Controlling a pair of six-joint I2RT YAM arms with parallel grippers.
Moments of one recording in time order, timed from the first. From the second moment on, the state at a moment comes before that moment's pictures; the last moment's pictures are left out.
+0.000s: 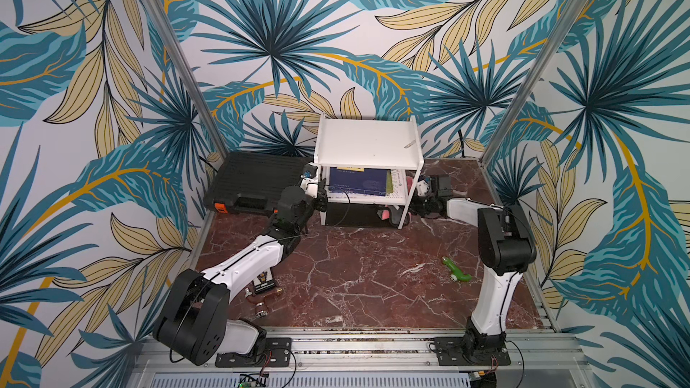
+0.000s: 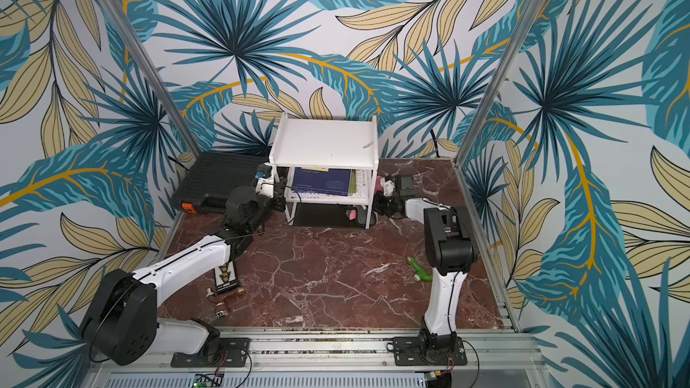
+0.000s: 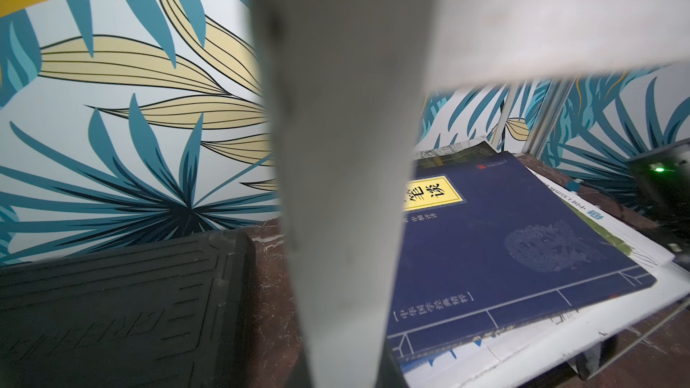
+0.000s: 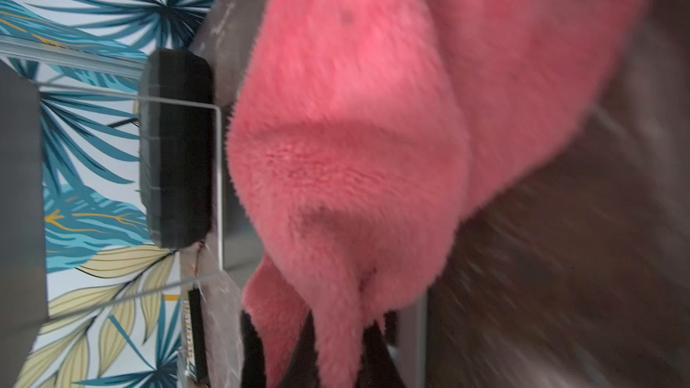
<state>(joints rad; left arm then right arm) -0.42 1.39 0.82 0.43 -0.06 -0.04 0.02 1.95 1.15 -0.04 -0.64 0.57</state>
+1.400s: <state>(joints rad) -0.89 1.57 1.09 0.40 0.53 -0.19 0.13 0.84 0.57 0.43 -0.85 0.56</state>
